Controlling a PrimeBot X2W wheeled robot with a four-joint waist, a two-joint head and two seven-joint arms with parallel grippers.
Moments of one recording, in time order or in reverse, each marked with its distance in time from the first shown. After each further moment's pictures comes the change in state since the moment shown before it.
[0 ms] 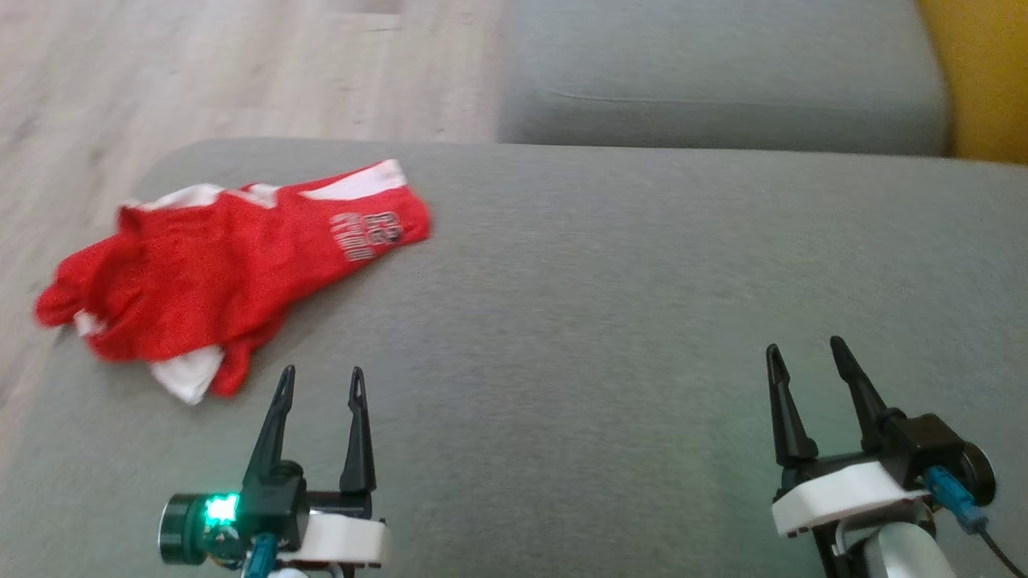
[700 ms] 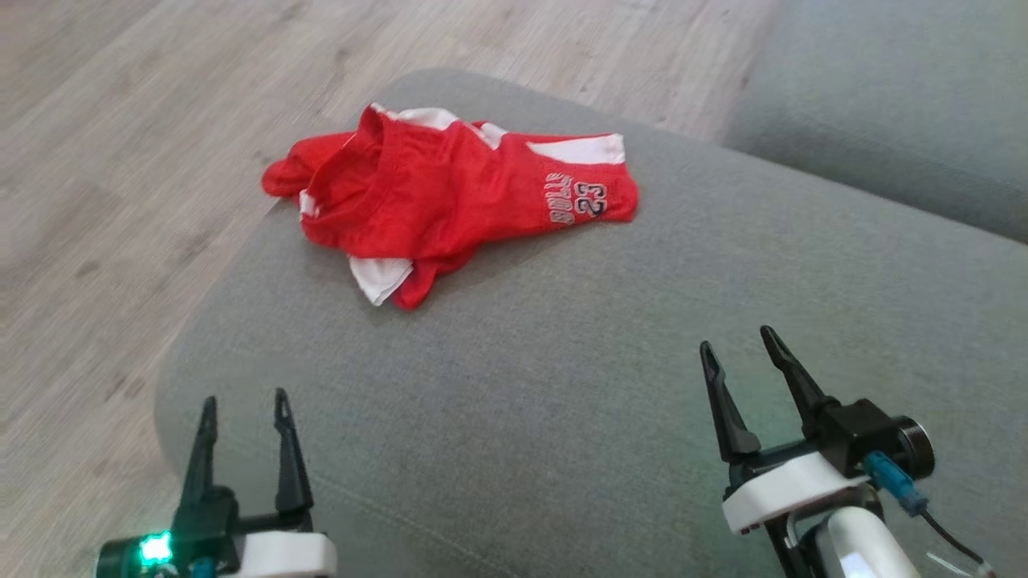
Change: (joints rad) left arm 0.064 0.010 0.119 -0.017 -0.019 0.036 0.000; right arm -0.045 0.000 0.132 0.029 -0.001 0.000 0.000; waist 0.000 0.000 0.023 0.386
